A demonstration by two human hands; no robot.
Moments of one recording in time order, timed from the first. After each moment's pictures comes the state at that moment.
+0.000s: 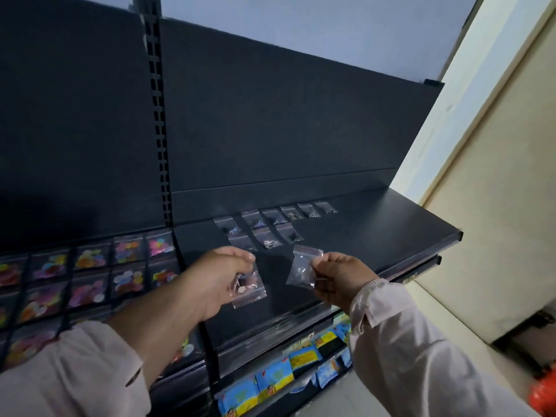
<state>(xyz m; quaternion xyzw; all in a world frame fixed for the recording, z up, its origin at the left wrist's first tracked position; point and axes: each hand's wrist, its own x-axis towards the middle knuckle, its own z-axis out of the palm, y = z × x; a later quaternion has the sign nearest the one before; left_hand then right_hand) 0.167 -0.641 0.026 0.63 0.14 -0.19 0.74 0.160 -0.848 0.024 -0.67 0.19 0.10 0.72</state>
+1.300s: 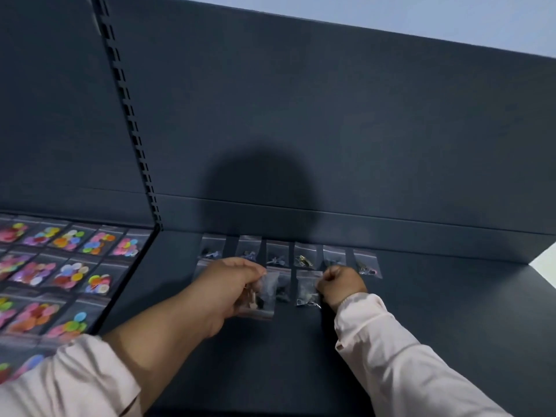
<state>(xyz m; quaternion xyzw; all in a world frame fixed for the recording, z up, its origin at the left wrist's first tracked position) 0.289 -0.794 0.014 0.62 0.31 -0.01 0.72 0.420 -0.959 -0.049 -0.93 -0.05 0.13 0.33</state>
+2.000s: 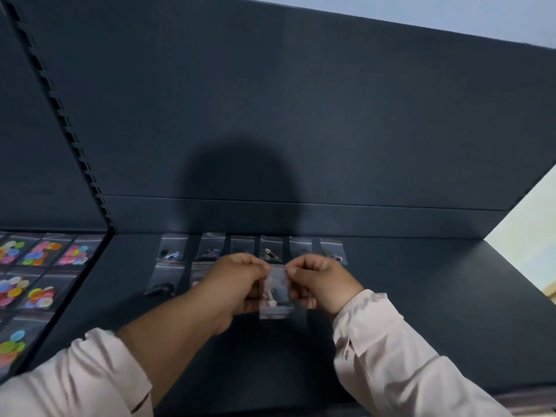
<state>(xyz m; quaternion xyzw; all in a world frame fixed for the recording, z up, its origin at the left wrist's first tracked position) 0.319 -0.851 0.015 0.63 0.26 -0.05 0.73 0.381 -0.992 0.003 -0.74 -0.09 0.28 0.61</state>
